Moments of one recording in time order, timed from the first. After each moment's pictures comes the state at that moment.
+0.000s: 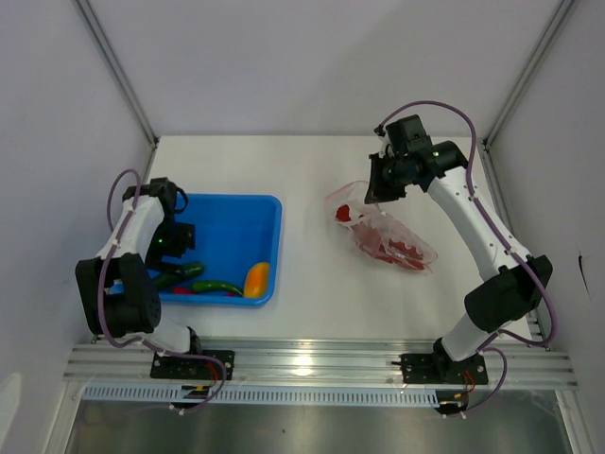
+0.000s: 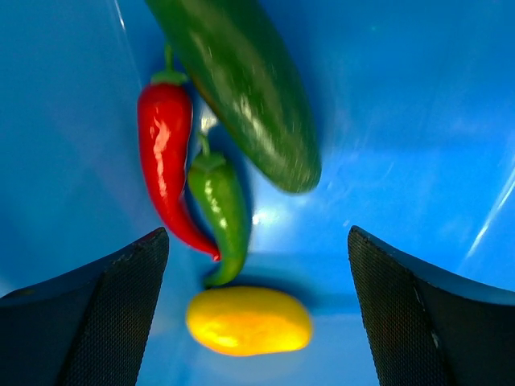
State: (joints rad) left arm 0.13 1.52 1.16 -1.25 -0.21 -1.36; right arm 0.41 1.63 1.76 -1.06 -0.18 0.34
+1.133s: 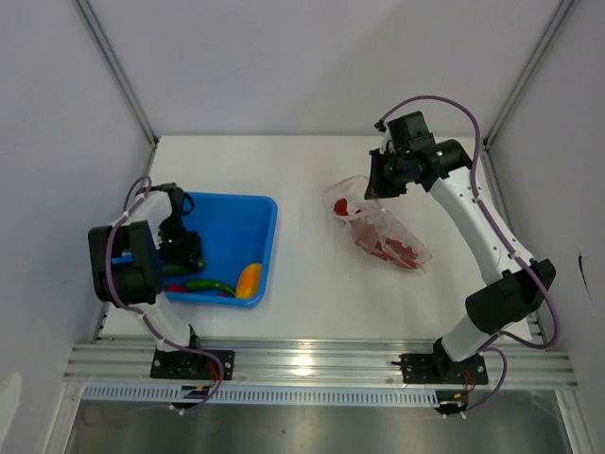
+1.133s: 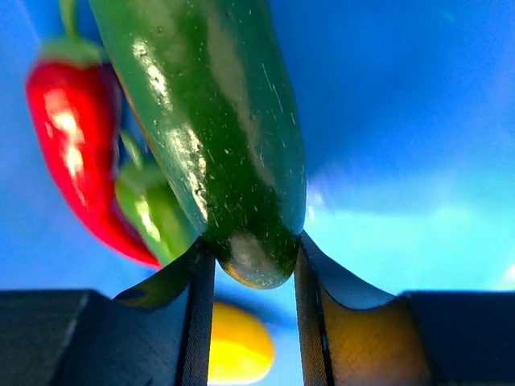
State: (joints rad) left arm 0.17 1.75 1.14 -1.12 -0.12 -1.39; right arm 0.42 1.62 1.79 -1.07 -0.17 0.33
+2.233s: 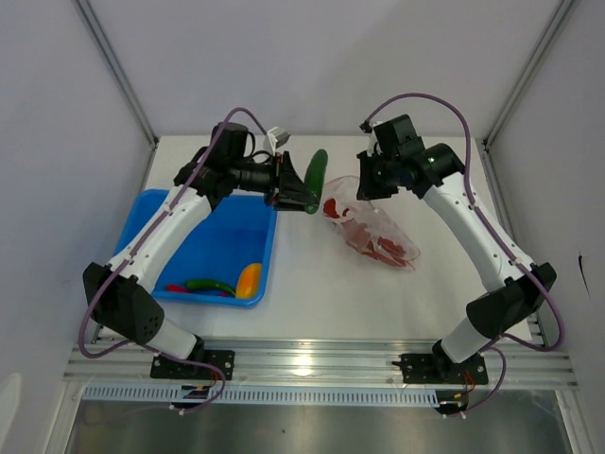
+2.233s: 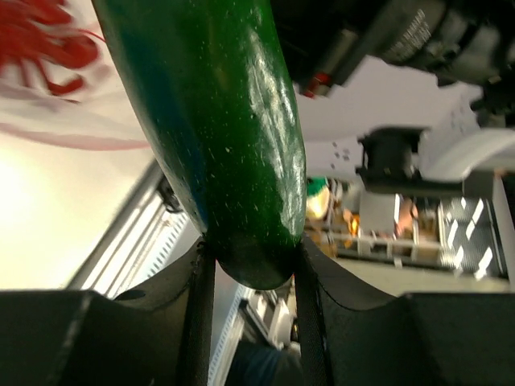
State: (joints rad) left arm -0.41 1.50 1.49 -0.57 1.00 -0.79; right arm 0.52 1.60 1.81 -1.06 -0.09 0.30
